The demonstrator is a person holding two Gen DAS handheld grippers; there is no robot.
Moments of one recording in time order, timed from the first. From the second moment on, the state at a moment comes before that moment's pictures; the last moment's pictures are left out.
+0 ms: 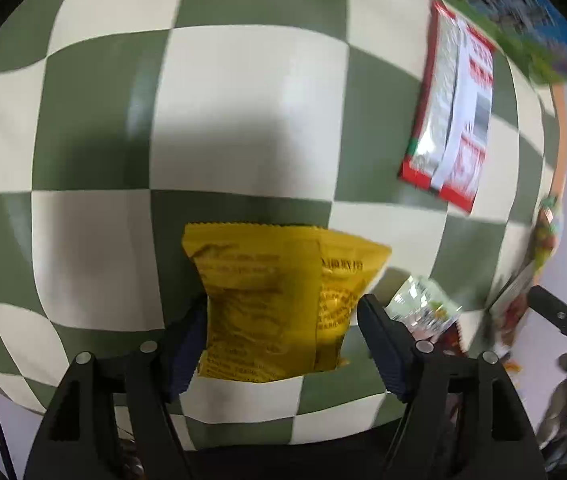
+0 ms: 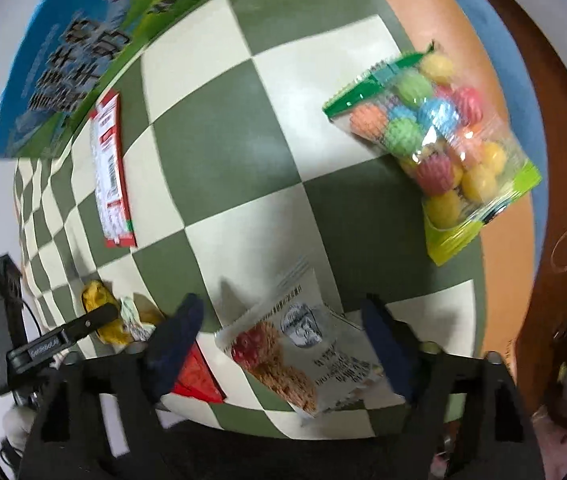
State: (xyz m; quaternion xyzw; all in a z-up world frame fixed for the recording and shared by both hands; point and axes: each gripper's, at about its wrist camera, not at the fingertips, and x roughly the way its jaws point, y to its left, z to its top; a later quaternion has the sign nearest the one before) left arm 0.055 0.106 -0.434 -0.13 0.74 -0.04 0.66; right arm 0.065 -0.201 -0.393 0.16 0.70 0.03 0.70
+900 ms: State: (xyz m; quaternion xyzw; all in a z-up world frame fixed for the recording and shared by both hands) left arm 0.053 0.087 -0.403 -0.08 0.70 -0.03 0.71; right arm 0.046 -0.192 -0.404 0.12 0.69 0.00 0.71
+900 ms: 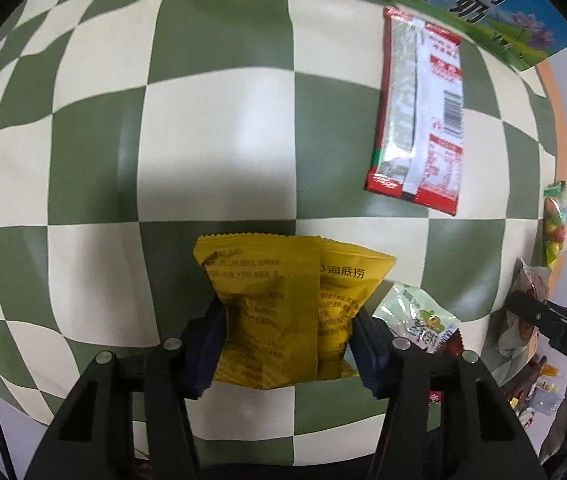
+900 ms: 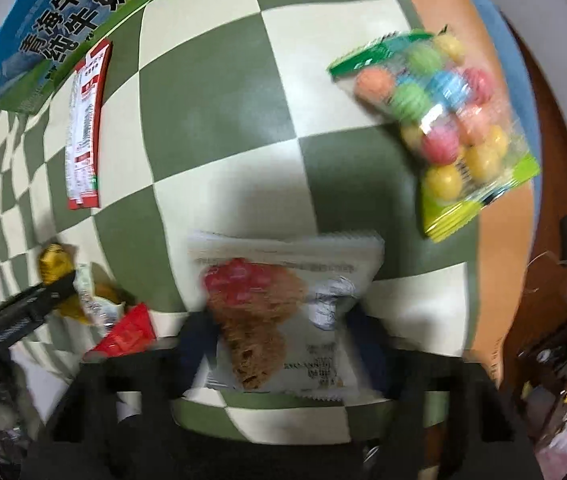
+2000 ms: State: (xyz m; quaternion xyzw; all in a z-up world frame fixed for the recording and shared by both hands) left arm 0.305 0.107 -0.246 -0.10 0.64 -0.03 0.76; right arm 0.293 -0.161 -0.185 0.02 0.55 0.05 0.83
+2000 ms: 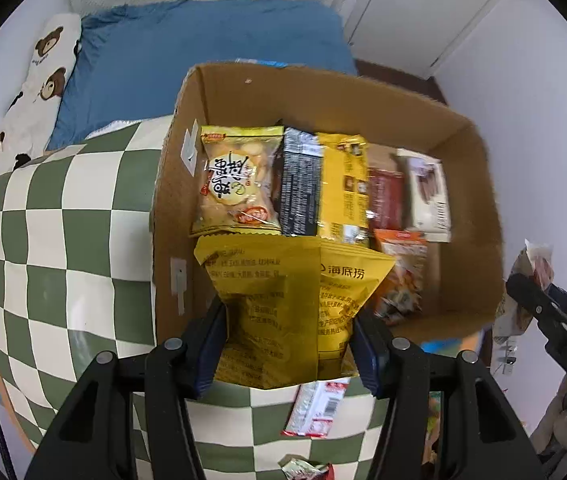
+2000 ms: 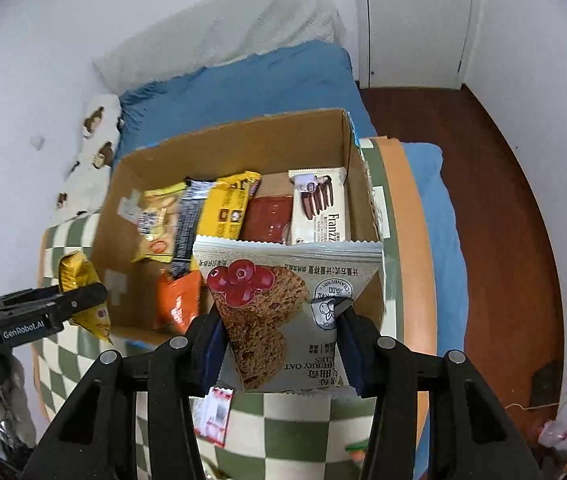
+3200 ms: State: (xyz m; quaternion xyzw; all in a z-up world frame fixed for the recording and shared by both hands) left arm 0.302 0.100 -0.258 -0.07 0.60 0.02 0.79; right arm 0.316 -0.144 -0.253 0.00 0.59 0.02 0.81
